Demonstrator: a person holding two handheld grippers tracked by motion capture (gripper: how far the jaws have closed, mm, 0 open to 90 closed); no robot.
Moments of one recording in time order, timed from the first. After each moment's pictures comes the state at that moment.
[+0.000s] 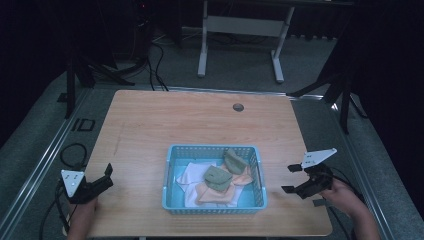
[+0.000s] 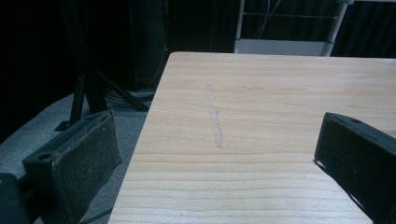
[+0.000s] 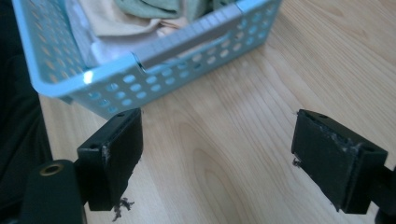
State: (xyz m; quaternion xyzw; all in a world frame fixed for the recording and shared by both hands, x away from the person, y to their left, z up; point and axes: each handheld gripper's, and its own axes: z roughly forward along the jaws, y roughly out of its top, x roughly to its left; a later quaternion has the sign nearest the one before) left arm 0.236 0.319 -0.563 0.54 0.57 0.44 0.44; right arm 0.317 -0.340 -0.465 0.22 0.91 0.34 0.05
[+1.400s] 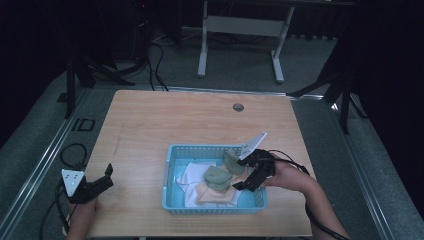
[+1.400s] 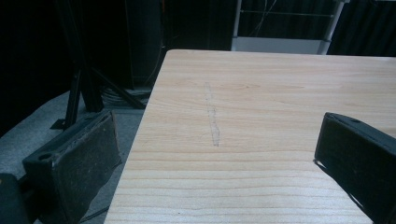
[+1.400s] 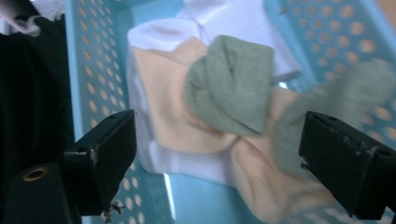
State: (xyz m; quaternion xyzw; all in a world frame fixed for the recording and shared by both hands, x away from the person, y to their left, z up) left arm 0.237 0.320 -0.563 0.54 0.57 0.43 0.44; right arm 0.341 -0.176 -0.447 0.11 0.95 0.28 -0.03
